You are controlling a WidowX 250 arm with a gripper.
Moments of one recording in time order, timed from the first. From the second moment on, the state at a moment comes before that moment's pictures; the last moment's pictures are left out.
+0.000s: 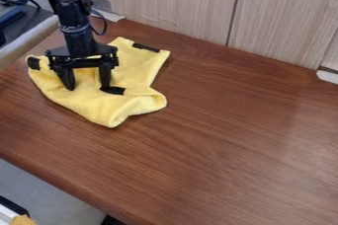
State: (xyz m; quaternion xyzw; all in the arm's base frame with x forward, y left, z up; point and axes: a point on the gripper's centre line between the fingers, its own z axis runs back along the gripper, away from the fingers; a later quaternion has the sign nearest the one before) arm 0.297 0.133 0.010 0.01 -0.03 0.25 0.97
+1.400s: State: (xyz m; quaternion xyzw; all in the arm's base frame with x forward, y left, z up) arm 0.244 0.011 0.022 -0.04 0.00 0.07 1.00
